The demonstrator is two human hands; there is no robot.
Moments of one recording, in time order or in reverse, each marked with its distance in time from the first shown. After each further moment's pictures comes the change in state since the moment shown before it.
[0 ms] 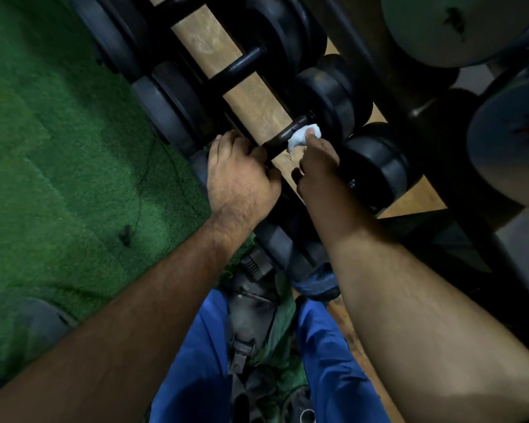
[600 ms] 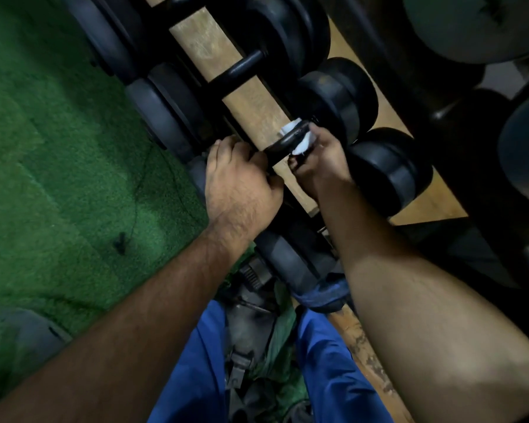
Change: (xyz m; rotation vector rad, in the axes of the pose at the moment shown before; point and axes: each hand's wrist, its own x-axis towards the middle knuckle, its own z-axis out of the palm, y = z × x) left_hand 0.001 -0.005 0.005 0.010 0.026 0.035; right_hand 0.023 -0.009 -0.002 0.245 -0.446 0.188
